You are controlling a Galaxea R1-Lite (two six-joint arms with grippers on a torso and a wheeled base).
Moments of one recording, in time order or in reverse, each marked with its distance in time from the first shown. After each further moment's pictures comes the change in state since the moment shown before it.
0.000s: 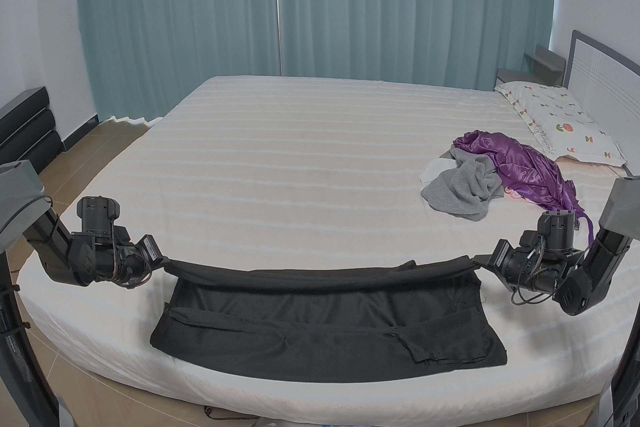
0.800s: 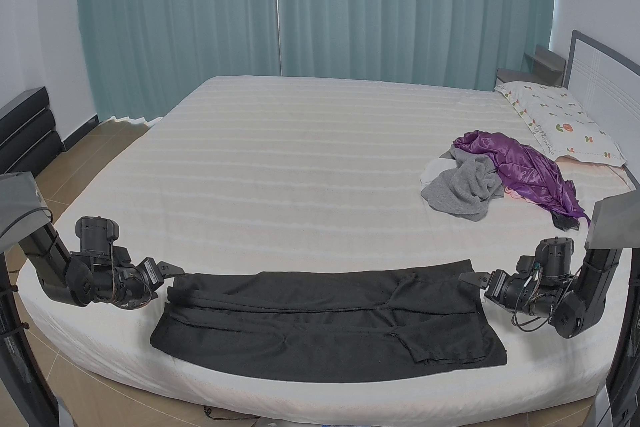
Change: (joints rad) left arm -0.005 -0.016 0.156 -0.070 -0.018 0.038; right arm -0.014 0.120 0.143 -0.200 0.026 -0.138
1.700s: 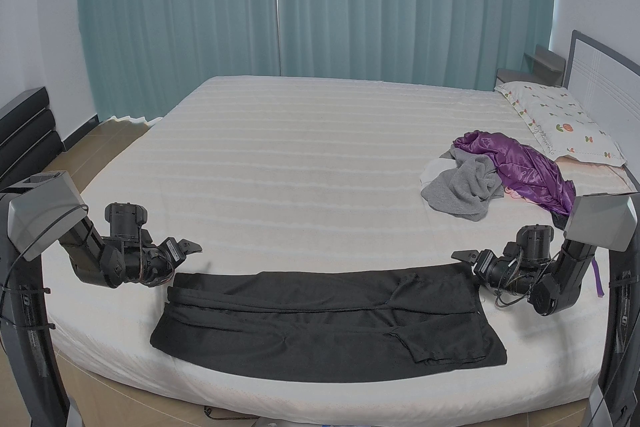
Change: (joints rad) left arm -0.063 0.203 -0.294 0.002 0.086 -0.064; right arm -0.029 0.177 -0.331 0.125 0.004 0.130
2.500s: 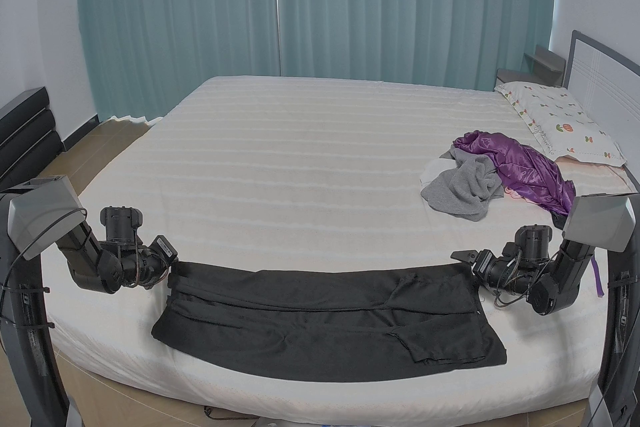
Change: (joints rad) left arm 0.020 0.009 0.043 -0.094 0.083 -0.170; right arm -0.001 0.010 -0.015 0.009 -0.010 0.005
